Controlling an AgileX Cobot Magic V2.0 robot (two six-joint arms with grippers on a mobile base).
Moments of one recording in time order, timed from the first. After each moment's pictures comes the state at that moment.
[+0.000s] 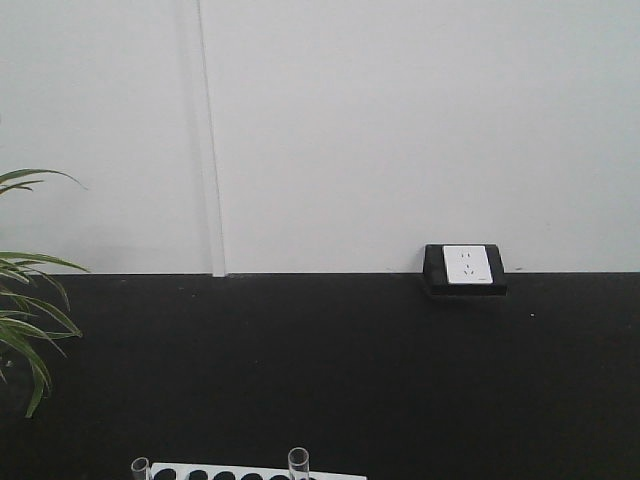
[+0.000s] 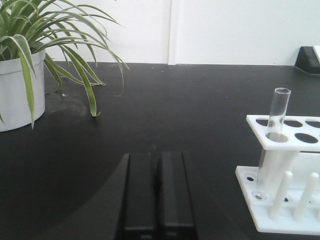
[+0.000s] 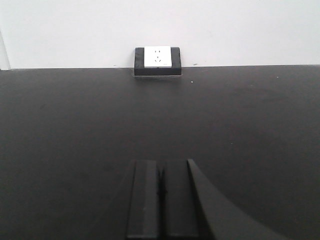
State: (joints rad) left arm -0.03 -0.01 0.03 0.10 0.21 -0.24; right arm -0.01 -0.01 0.03 -0.07 0.21 0.05
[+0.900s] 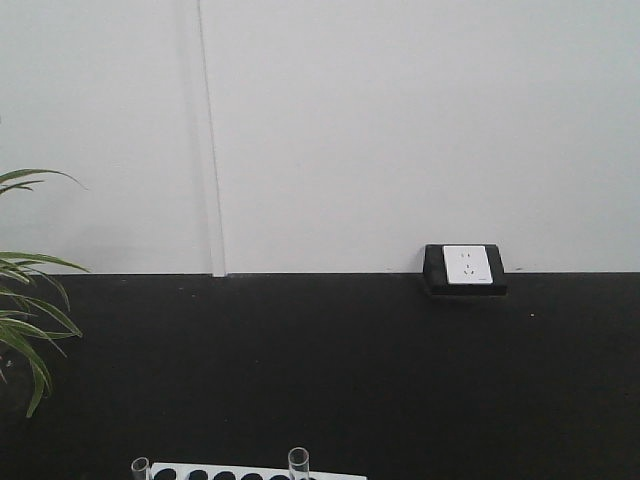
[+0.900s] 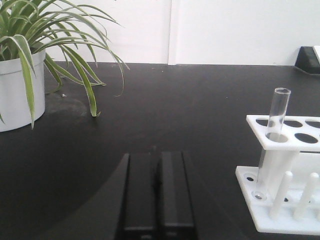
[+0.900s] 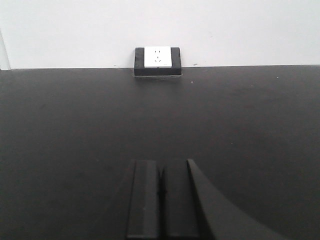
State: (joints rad) left arm -0.03 -0.01 0.03 0.10 0.21 -0.24; right arm -0.01 -0.01 0.03 -0.07 0.21 0.05
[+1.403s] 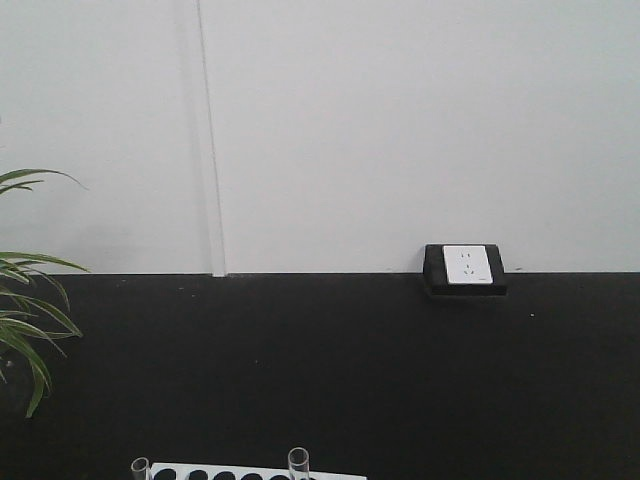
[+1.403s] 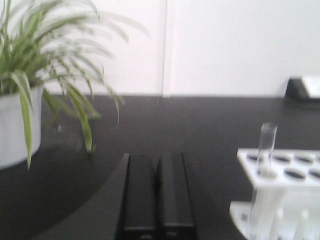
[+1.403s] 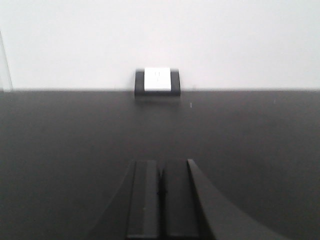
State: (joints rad) left arm -0.03 -0.01 0.03 0.10 0.06 -0.24; right arm -0.01 -0.01 0.03 -0.08 0.10 0.05
